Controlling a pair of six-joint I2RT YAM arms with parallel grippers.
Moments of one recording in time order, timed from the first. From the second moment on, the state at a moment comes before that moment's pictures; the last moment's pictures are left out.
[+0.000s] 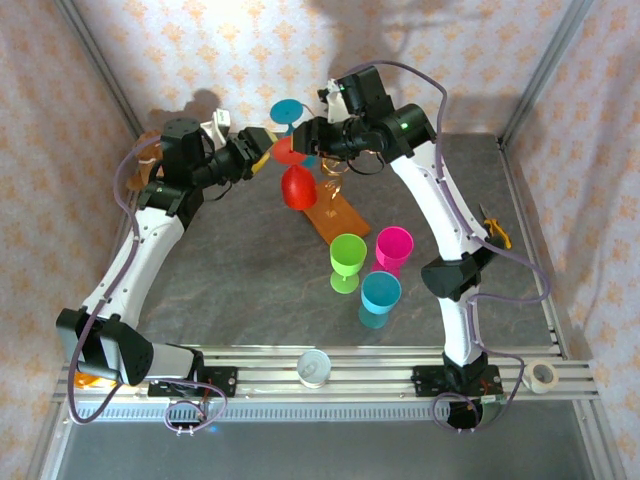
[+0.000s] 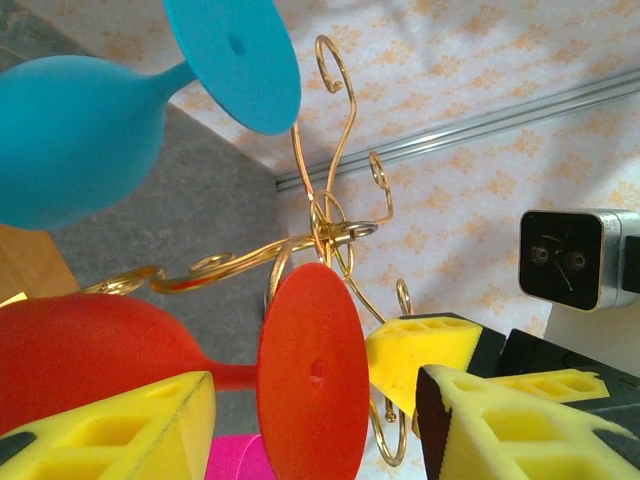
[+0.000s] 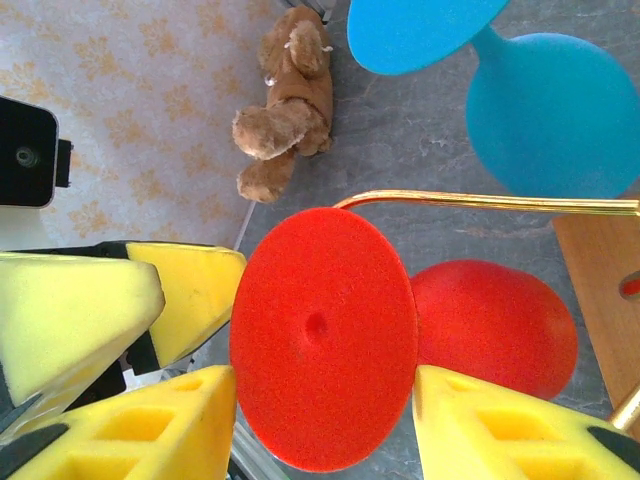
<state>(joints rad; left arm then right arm) -0.15 1.36 1.35 -0.25 0.61 -1.06 0.61 2.06 2.62 -1.22 -0.39 0.54</state>
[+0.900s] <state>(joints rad) -0.17 1.38 1.31 -0.20 0.62 -1.09 0.61 2.06 2.62 -1.21 -0.40 0.54</state>
